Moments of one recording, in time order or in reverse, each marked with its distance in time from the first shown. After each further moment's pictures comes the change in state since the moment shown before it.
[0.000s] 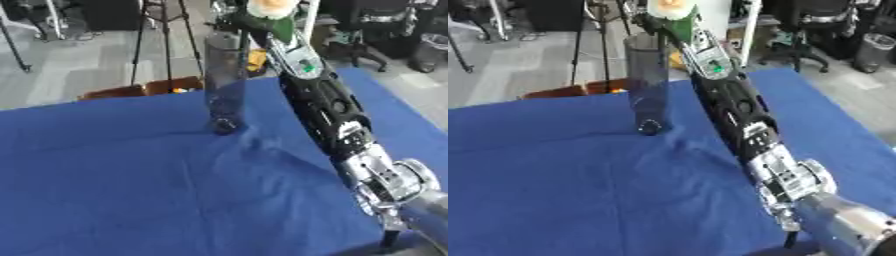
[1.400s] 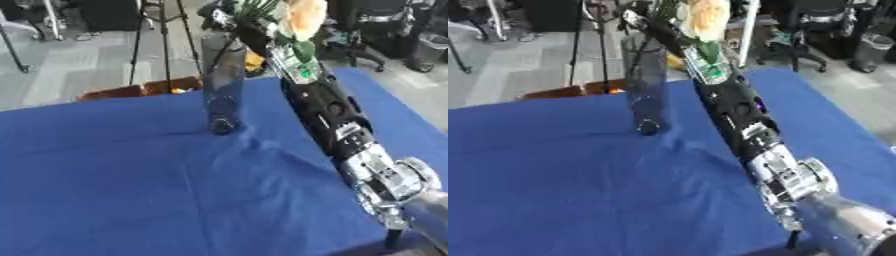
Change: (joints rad) left arm 0.000 0.000 0.000 0.001 0.000 0.000 -0.001; right arm -0.001 -0.016 0.018 0.079 0.171 -0.078 0.201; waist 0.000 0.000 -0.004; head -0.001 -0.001
